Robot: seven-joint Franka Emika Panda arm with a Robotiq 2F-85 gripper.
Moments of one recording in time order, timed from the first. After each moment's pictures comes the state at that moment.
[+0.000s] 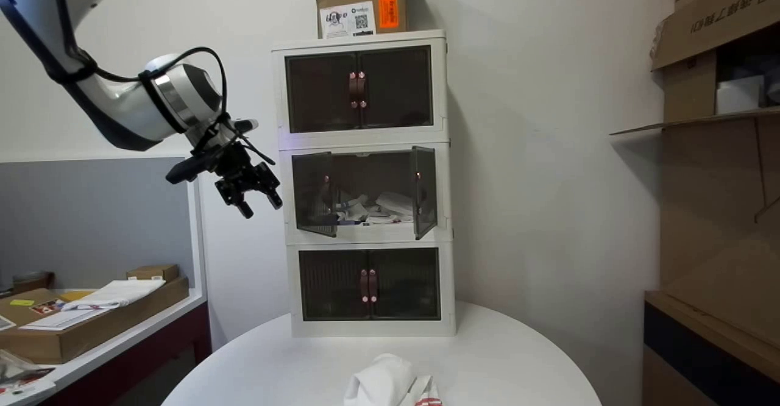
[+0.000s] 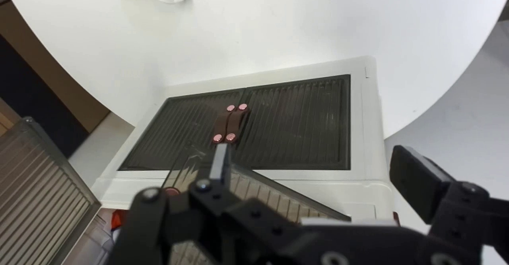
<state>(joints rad) 0.17 -0.01 0.21 -2.16 -0.60 2.39 0.75</state>
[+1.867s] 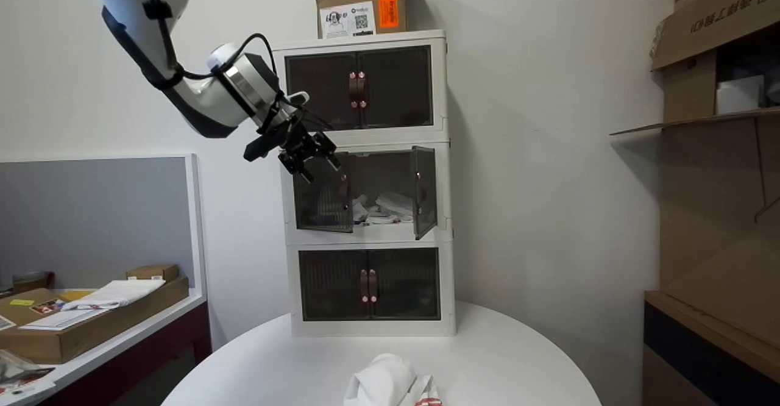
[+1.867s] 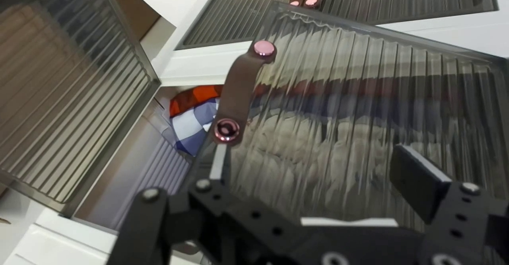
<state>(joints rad) 0.14 0.18 0.08 -1.82 -0.77 2.43 0.70</state>
